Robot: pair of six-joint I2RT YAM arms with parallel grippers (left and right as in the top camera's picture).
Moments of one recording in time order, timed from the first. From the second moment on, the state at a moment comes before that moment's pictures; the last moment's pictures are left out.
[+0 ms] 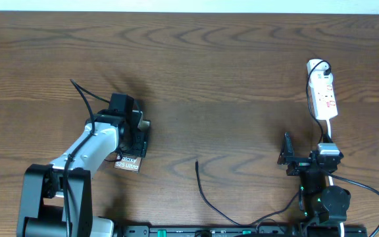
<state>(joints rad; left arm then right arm) -0.14 1.60 0.79 -0.65 0.04 0.01 -0.02 0.01 0.01 -0.07 -0.03 0.03</state>
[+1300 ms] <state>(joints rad) -0.14 1.64 0.94 -0.71 0.08 0.01 -0.02 0.01 0.01 -0.07 -0.02 0.03</state>
